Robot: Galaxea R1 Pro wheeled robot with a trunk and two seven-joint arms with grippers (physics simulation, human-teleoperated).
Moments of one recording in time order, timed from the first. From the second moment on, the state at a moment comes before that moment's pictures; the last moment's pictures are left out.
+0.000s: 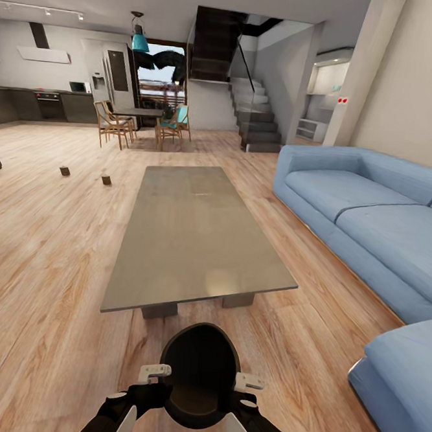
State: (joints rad) left arm -0.32 -0.11 -0.07 -0.78 0.18 0.35 0.00; right arm -0.51 0.14 0.70 -0.46 -0.79 0.09 -0.43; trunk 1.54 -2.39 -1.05
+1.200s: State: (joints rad) left arm -0.32 -0.11 -0.07 -0.78 0.18 0.35 0.00; right arm -0.51 0.14 0.70 -0.46 -0.79 0.09 -0.43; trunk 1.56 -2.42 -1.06
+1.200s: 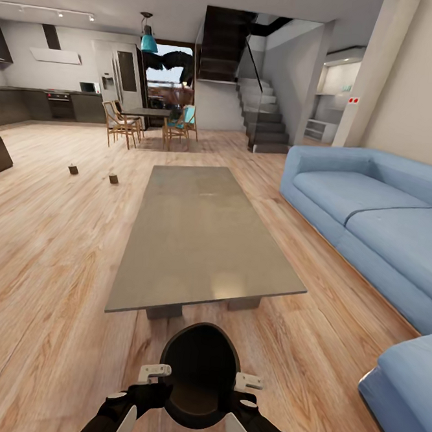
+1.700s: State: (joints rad) left arm -0.32 -0.11 -0.07 -0.78 0.18 0.35 0.00; right arm -0.51 0.14 0.70 -0.46 -0.79 0.09 -0.43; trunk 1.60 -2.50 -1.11
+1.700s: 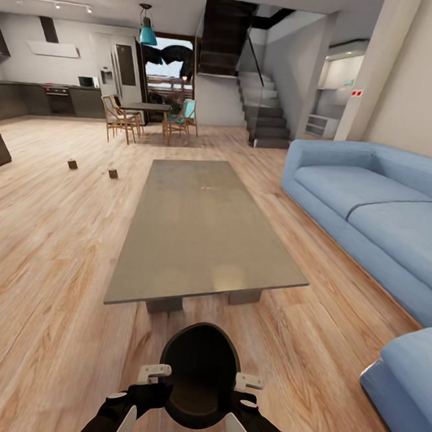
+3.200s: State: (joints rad) left arm -0.32 -0.11 -0.07 -0.78 0.18 0.35 0.00; right arm -0.51 0.14 0.69 -0.46 -0.78 0.09 -0.43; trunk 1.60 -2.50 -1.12
